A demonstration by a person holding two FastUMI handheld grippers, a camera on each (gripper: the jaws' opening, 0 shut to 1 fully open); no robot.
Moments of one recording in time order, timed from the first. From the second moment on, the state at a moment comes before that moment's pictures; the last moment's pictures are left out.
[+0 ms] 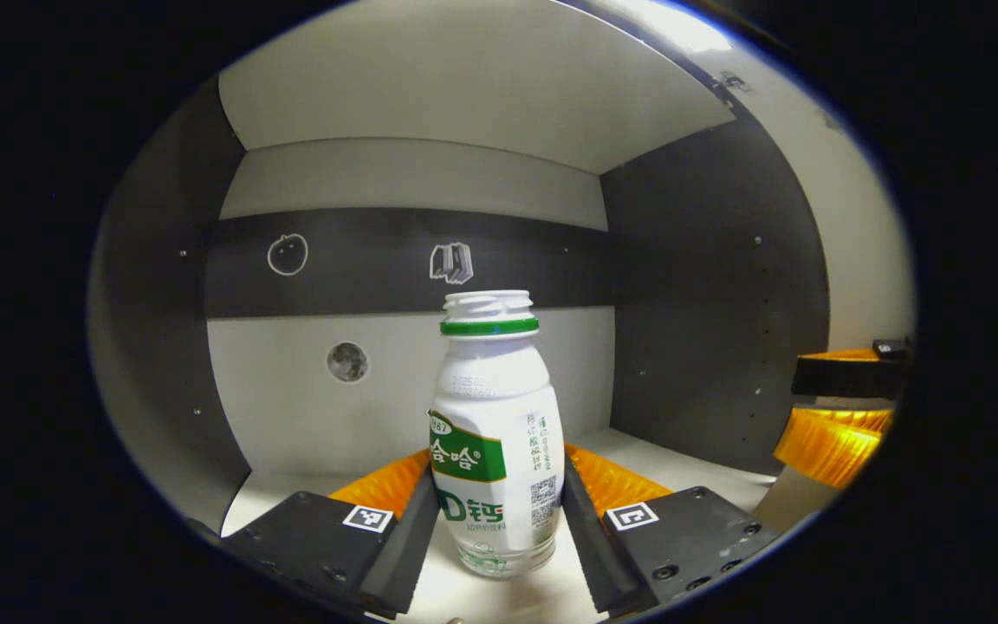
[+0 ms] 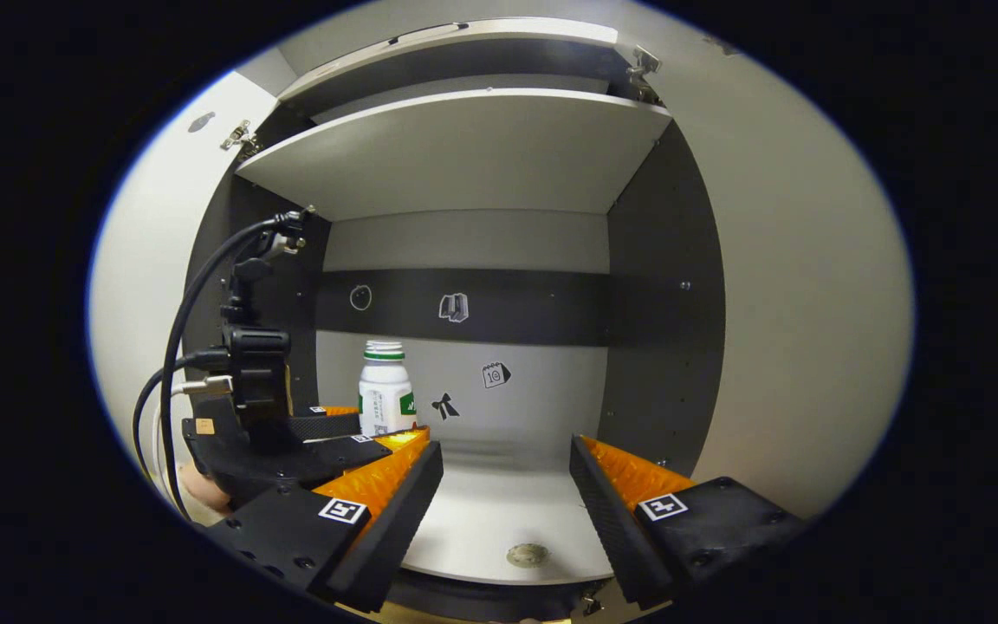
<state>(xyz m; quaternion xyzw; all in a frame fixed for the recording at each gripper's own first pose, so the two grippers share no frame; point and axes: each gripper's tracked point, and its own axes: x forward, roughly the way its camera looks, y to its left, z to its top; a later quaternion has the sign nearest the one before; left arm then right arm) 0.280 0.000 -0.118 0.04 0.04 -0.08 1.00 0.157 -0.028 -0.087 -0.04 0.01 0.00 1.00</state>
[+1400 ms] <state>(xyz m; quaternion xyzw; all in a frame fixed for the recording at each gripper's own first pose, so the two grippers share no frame) 0.041 -0.005 -0.032 0.04 -0.01 -0.08 1.00 -0.025 0.015 -0.015 -0.06 -0.03 -0.01 1.00</state>
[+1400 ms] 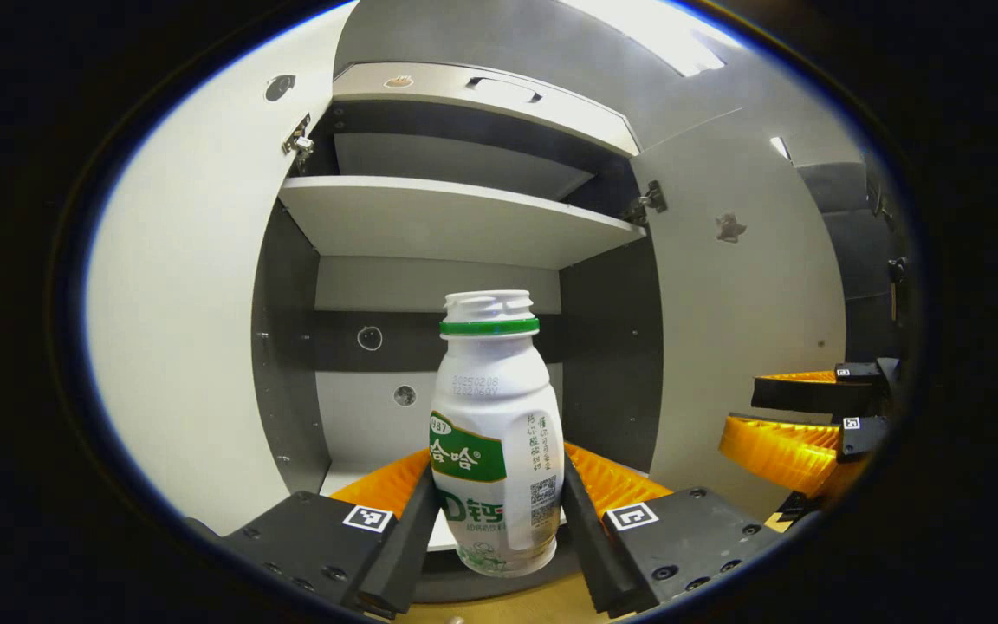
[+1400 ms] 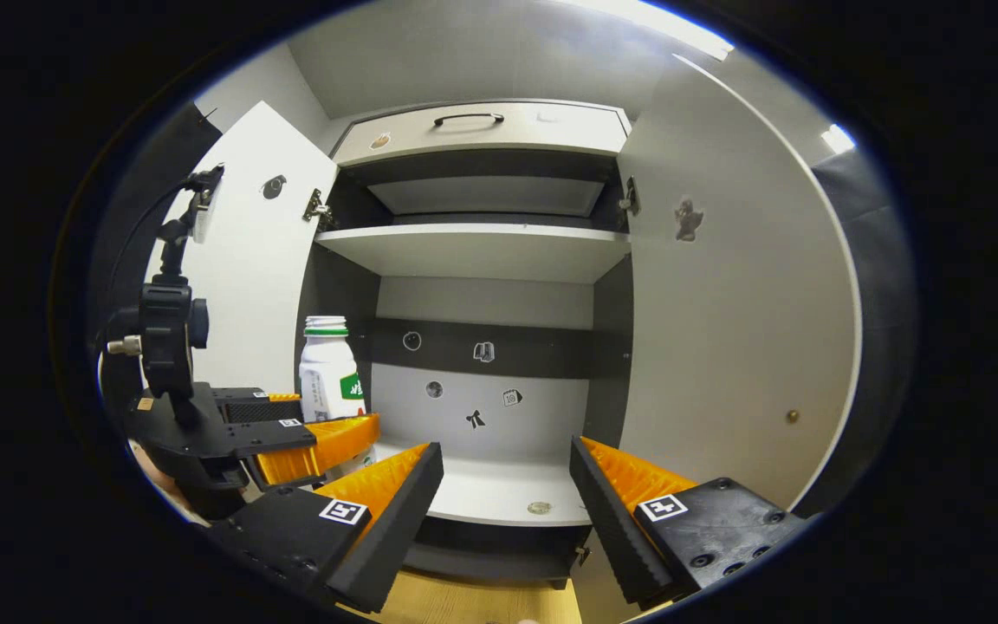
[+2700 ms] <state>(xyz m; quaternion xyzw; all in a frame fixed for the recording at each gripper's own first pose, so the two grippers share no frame) -0.120 -0.101 -0.235 0.03 0.06 -0.05 1.00 -0.124 -0.050 -0.094 -0.06 0.01 0.07 1.00</state>
